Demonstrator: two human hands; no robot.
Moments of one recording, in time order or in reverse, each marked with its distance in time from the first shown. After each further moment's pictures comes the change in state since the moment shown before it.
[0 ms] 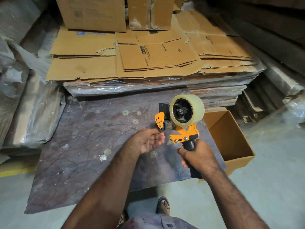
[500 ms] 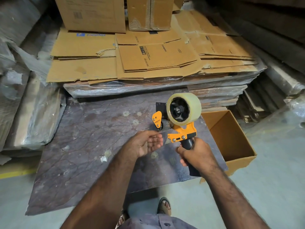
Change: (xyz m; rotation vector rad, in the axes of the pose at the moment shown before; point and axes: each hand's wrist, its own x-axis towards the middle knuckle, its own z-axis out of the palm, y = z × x) left_hand 0.004 -0.006 -0.007 -0.057 0.001 0.033; right_hand 0.005 -0.008 0.001 0.002 -0.003 -0.027
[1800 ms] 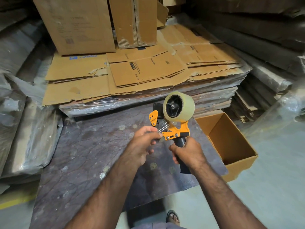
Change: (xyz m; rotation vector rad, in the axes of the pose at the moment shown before) left_hand -0.046 0.021 0.042 0.230 0.090 0.310; right_hand 0.019 -0.009 0.004 0.234 0.099 0.037
